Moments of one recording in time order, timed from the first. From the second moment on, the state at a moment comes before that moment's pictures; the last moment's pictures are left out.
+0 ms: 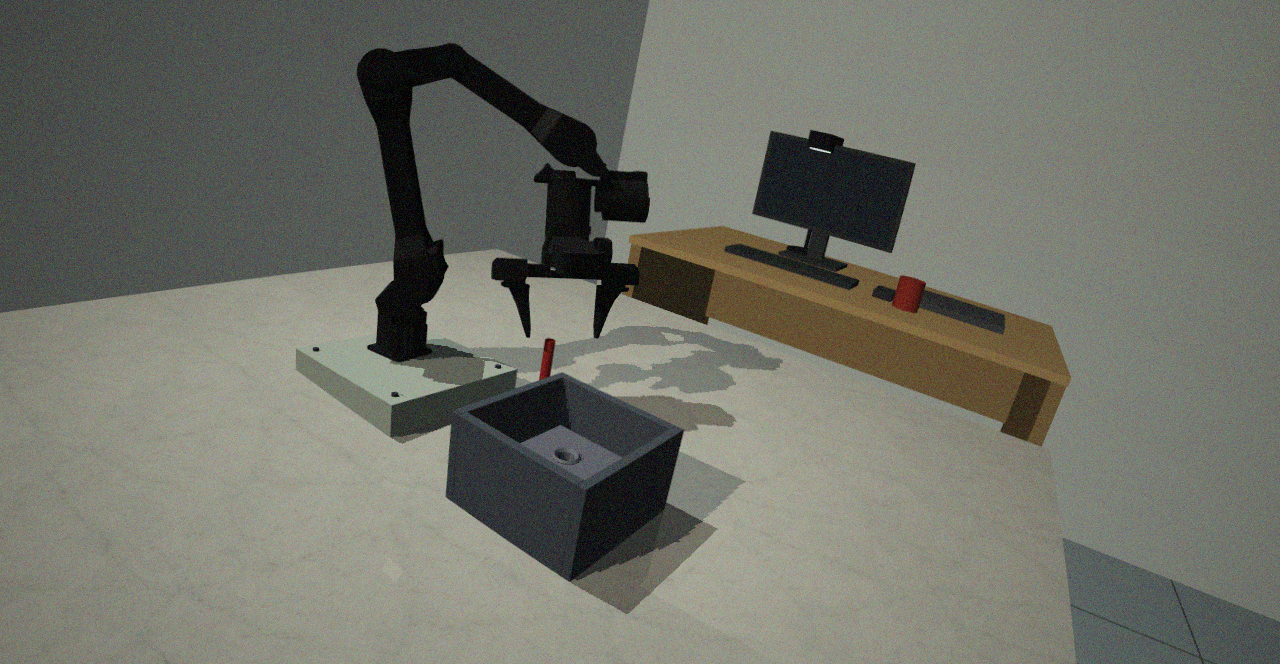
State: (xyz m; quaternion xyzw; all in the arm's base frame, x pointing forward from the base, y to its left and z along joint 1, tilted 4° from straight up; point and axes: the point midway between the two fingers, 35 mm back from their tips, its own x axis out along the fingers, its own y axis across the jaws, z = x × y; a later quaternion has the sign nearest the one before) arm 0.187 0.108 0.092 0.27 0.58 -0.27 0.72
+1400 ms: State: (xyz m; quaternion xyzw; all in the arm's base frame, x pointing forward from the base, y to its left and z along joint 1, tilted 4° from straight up) arm 0.206 0.091 0.060 0.31 0.57 -0.28 0.70
